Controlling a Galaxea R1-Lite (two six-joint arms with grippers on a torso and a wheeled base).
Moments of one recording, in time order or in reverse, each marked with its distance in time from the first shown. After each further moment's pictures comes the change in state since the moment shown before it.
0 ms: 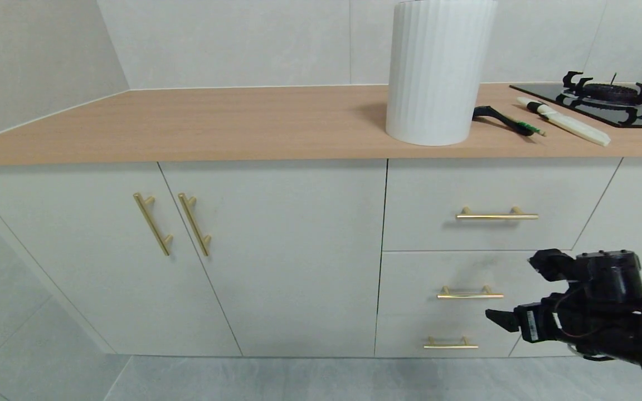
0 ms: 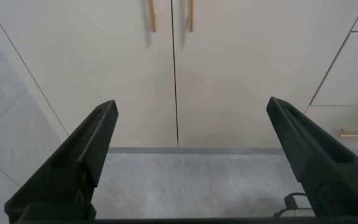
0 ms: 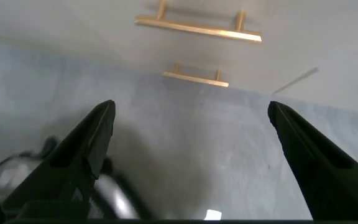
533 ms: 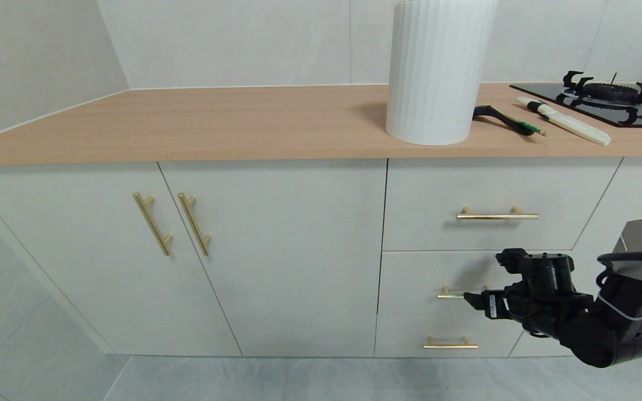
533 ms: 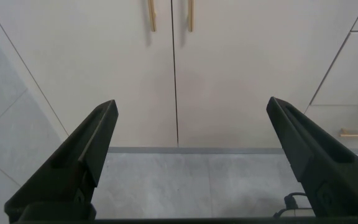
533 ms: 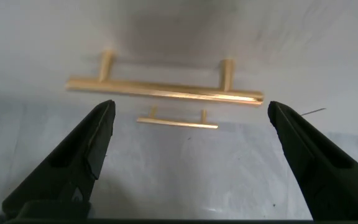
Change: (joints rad) left arm 0.000 0.000 0.000 0.000 0.000 0.000; right arm -0.025 0.387 -0.204 -0.259 -0.085 0.058
